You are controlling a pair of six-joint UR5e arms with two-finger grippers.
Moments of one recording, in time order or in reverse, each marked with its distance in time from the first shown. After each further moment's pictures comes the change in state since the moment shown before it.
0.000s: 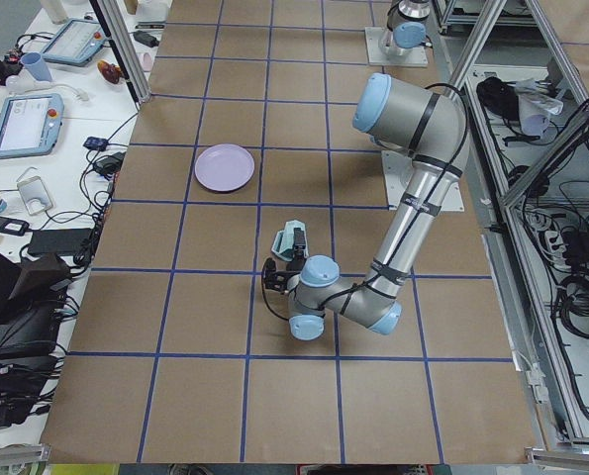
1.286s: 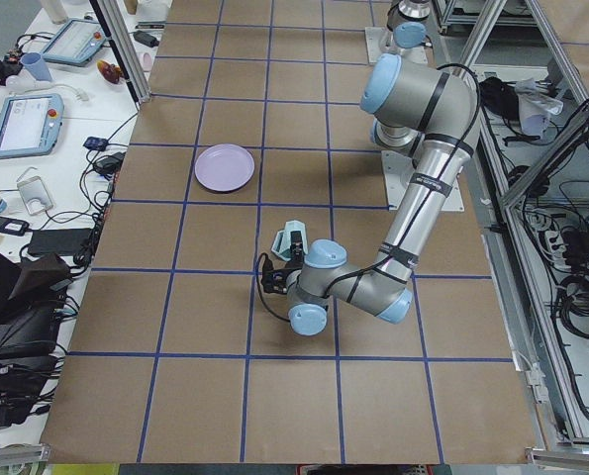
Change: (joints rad) left arm 0.005 0.089 0.004 0.105 0.029 -0.145; right arm 0.000 -0.001 0.000 0.000 0.000 0.000
